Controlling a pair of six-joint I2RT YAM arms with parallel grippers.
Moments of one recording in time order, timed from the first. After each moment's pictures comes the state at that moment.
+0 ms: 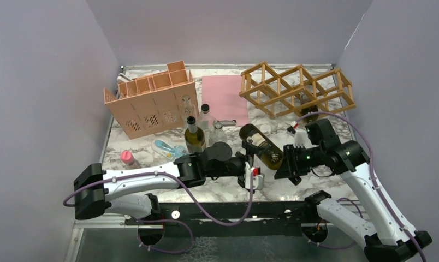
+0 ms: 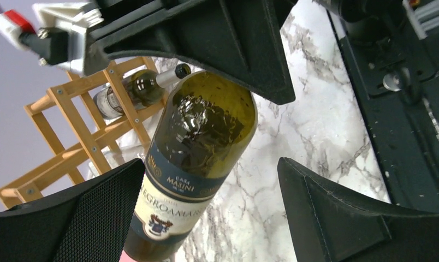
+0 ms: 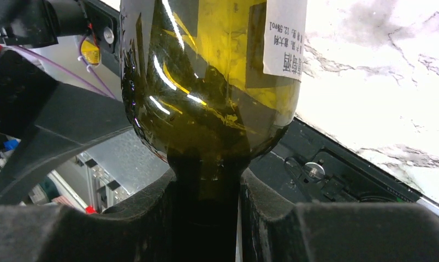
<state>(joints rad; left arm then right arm) -1.24 1.19 0.82 0.14 0.21 0.69 0.41 0.82 0.97 -1.21 -0.53 0.31</state>
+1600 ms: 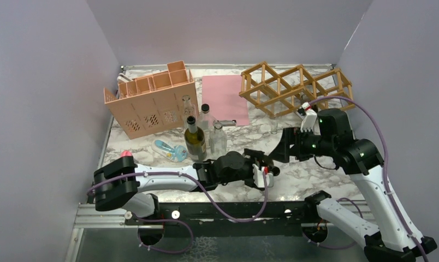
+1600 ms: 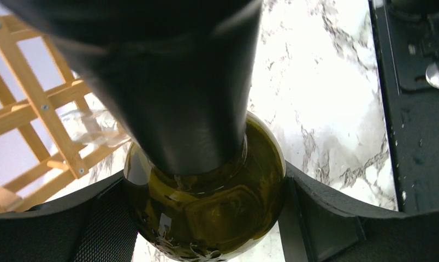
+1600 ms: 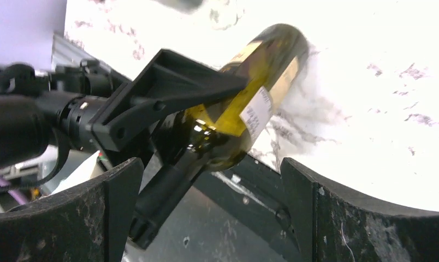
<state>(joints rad) -1.29 1.45 0.78 0.37 0.01 0.65 0.41 0.83 1.13 -1.10 -0.45 0.34</state>
